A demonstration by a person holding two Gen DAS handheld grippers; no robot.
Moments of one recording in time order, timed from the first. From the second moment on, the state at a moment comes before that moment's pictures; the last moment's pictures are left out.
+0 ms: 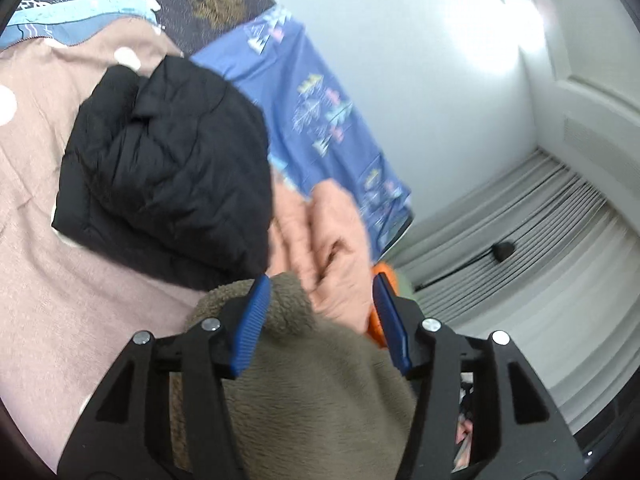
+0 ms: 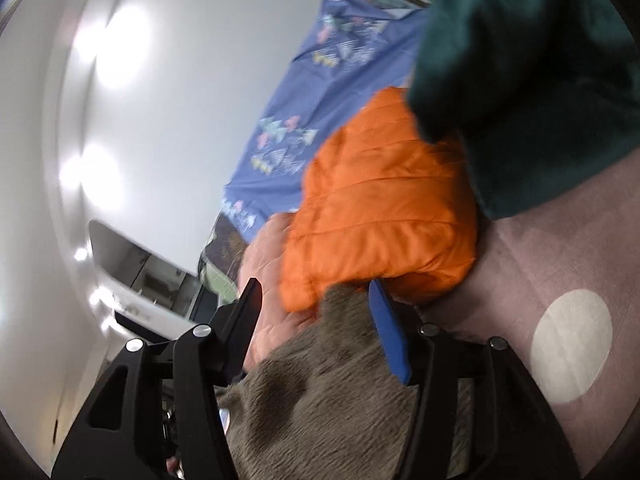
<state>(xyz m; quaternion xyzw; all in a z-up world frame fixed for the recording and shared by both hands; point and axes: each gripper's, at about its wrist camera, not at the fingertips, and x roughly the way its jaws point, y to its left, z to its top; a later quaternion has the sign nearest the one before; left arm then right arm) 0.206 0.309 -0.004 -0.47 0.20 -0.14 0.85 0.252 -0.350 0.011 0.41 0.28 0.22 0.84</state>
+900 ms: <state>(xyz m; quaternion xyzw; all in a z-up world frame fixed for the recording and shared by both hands) 0.318 0.252 -0.107 -0.43 0.42 -0.04 0.80 0.344 -0.266 -0.088 0.27 0.44 0.06 0.85</state>
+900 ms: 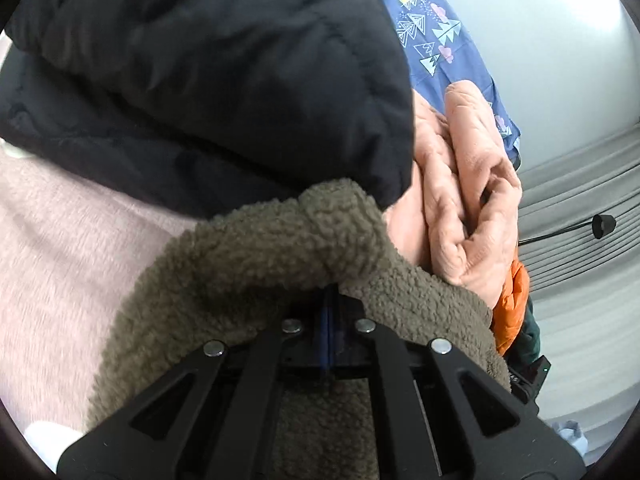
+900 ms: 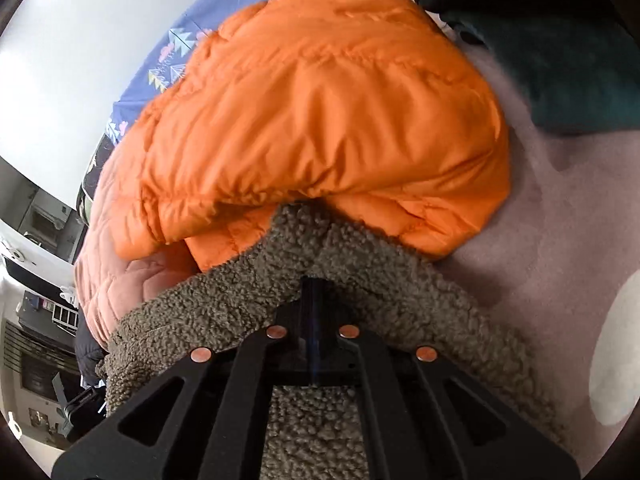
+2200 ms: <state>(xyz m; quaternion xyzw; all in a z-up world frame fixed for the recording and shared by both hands) 0.172 0.057 0.024 -0.25 0.32 -0.22 0.89 0.023 -0.345 -0.109 0.58 0.29 0.15 0.74</state>
